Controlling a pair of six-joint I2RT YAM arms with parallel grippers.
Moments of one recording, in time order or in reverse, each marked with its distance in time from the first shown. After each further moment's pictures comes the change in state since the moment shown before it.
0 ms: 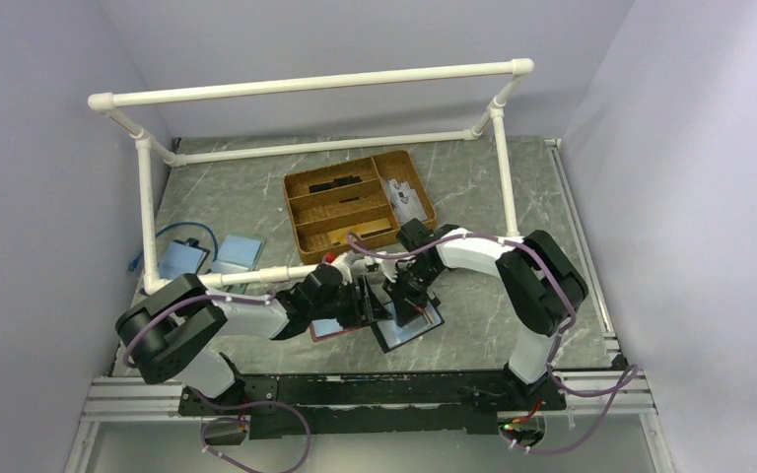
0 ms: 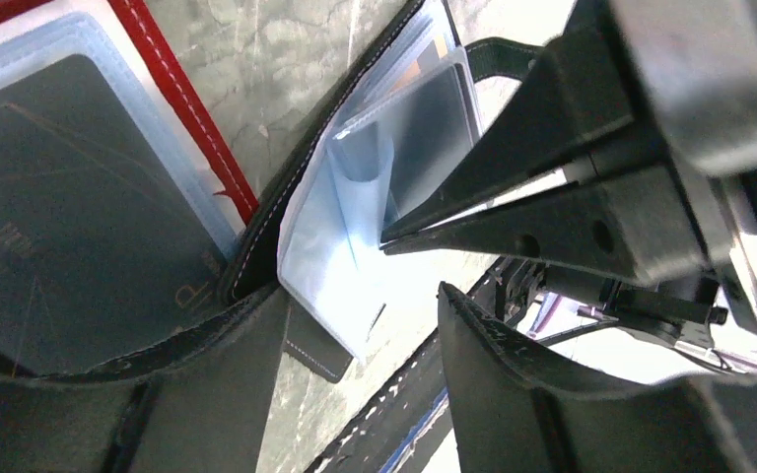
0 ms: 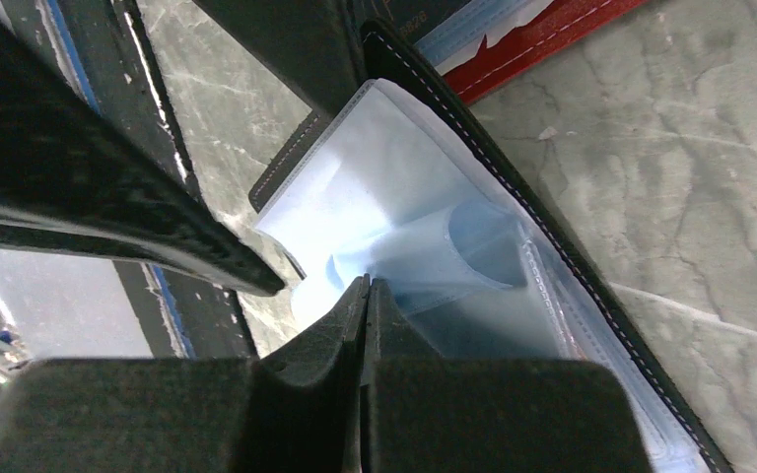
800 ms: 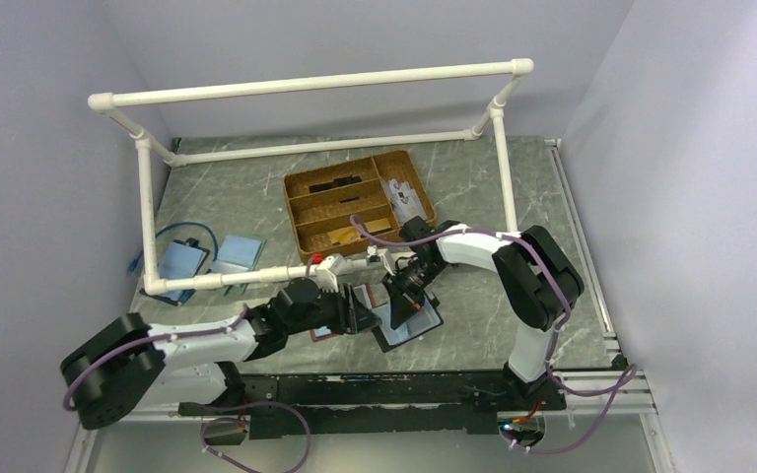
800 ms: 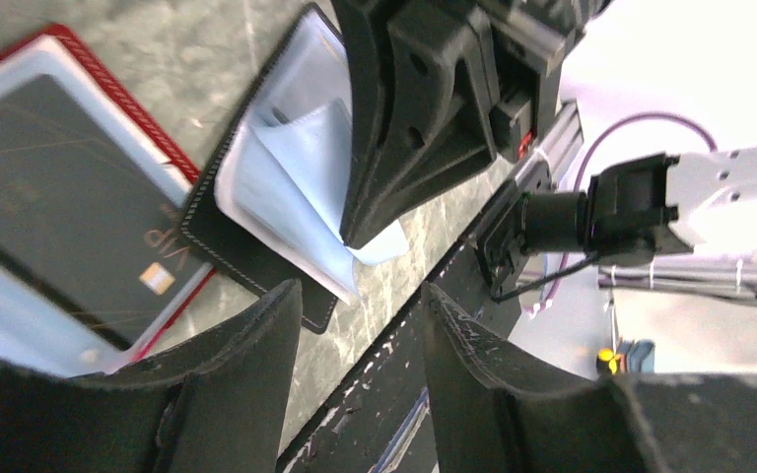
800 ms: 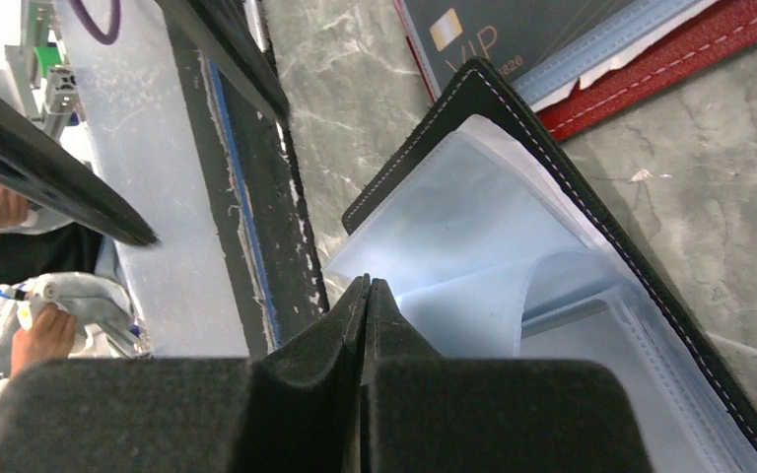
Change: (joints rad) left arm -0.056 -0.340 -0.147 0.013 -0.054 0.181; right arm -0.037 0.045 0.027 -0.048 -0.240 0.060
